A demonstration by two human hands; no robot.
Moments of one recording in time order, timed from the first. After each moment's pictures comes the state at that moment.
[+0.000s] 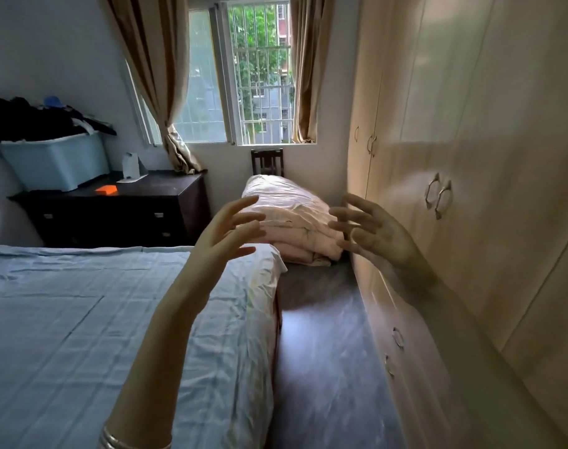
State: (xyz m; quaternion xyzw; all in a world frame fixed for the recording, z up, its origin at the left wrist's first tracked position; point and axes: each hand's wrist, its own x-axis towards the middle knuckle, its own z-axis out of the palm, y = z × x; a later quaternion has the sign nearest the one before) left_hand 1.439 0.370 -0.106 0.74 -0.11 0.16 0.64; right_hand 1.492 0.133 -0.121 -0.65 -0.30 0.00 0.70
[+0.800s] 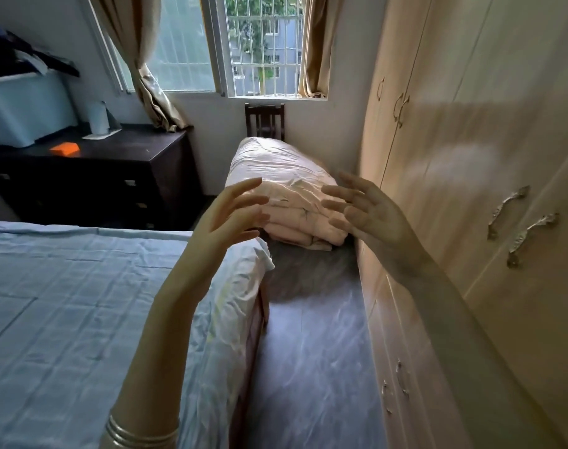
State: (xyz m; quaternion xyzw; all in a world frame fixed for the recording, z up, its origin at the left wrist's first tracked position) left_hand 1.785 0.338 -0.158 0.73 -0.07 0.15 0.66; right_hand 1.860 0.120 -0.168 -0.65 -0.29 0.05 0.70
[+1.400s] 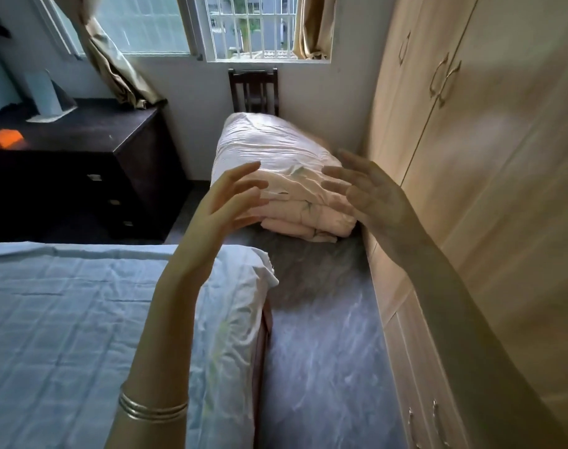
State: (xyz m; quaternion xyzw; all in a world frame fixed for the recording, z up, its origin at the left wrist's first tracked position) left_hand 2.051 0.439 -0.188 0.73 -0.05 0.10 0.67; right_hand 2.116 0.221 -0.202 -0.64 -0.25 0.06 0.72
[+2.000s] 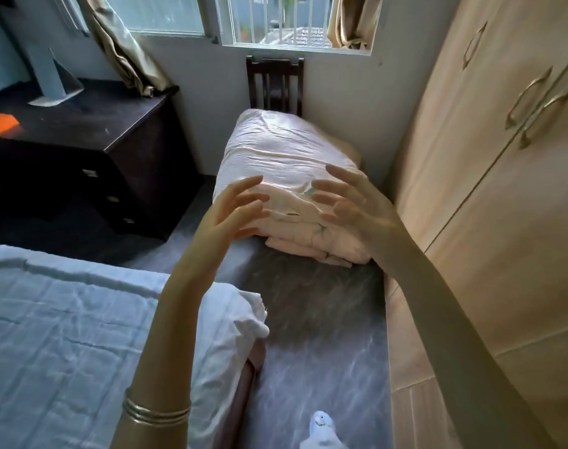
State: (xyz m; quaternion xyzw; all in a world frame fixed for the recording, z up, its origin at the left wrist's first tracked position) left_hand 2.316 0.437 -0.226 0.74 0.03 0.11 0.67; right_hand 2.404 0.234 -0.236 -0.63 -0.28 0.15 0.71
